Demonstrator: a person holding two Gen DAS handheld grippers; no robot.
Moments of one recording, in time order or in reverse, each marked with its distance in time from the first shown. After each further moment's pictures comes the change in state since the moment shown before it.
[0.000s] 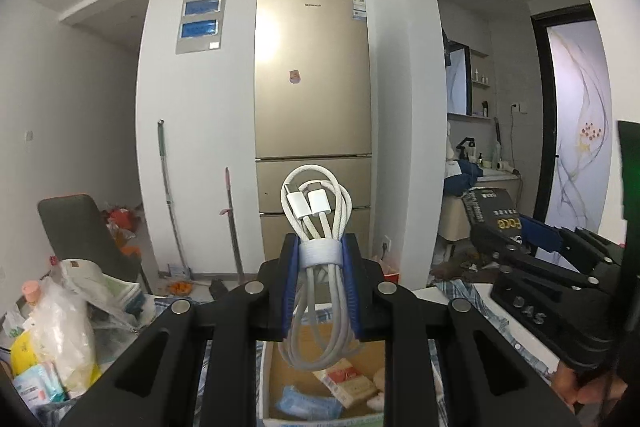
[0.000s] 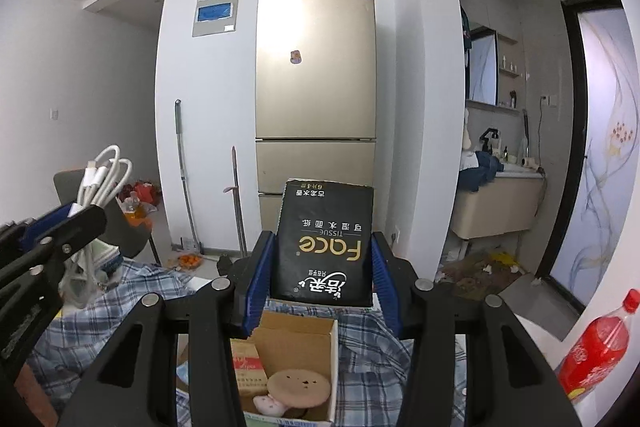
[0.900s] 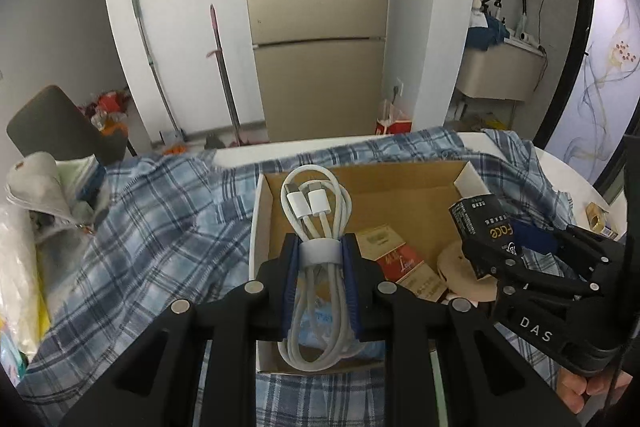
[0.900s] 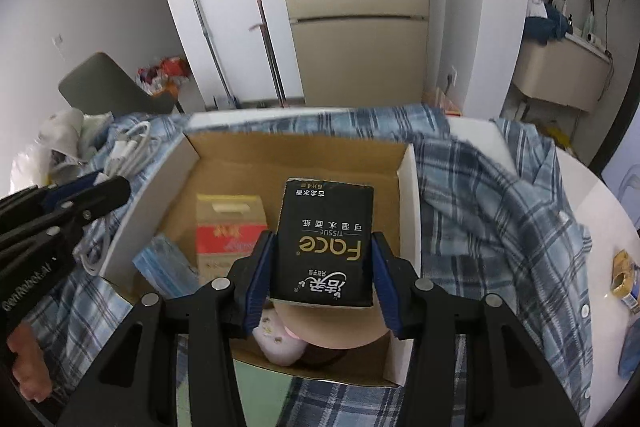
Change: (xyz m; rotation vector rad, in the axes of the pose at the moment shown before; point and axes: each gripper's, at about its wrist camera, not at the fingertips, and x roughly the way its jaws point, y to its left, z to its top) left arm 0.150 0.030 -0.122 0.005 0.602 0.011; right arm 0.142 0.008 -0.131 0.028 0.607 0.170
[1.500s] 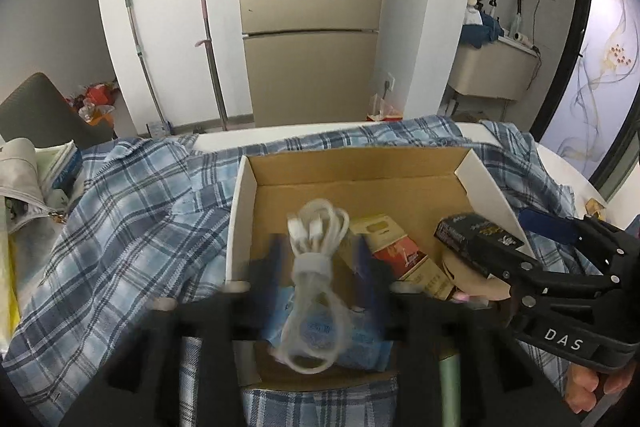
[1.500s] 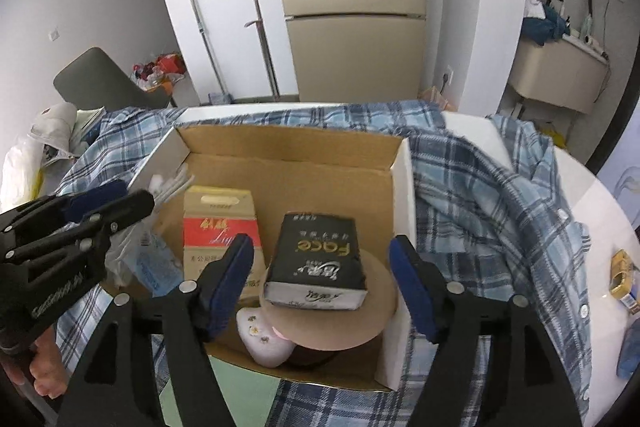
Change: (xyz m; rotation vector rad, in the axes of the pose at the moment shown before) left arm 0.023 0.002 -0.011 -0.014 -0.005 -0.038; right arm 0.002 -0.002 0.001 -0.008 -0.010 -0.028
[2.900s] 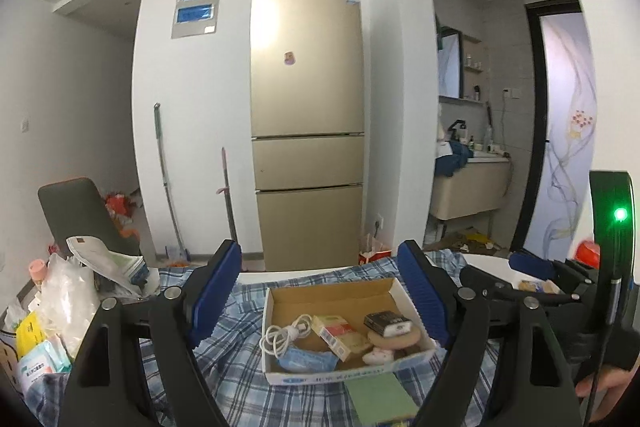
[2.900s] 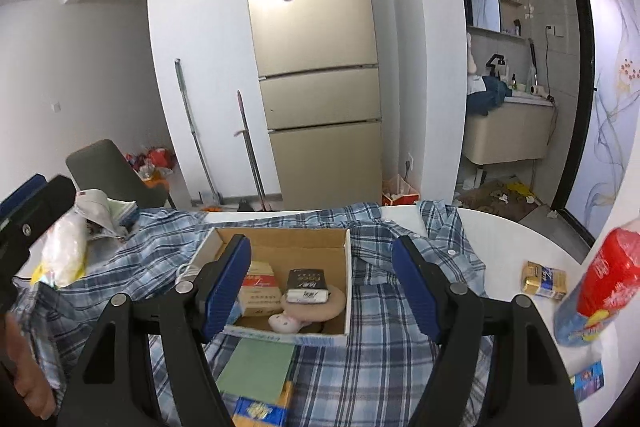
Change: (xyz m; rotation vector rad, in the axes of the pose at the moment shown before) left arm -0.242 -0.038 -0.030 0.049 -0.542 0.004; right arm -0.187 0.000 -0.026 0.078 -0.369 -0.063
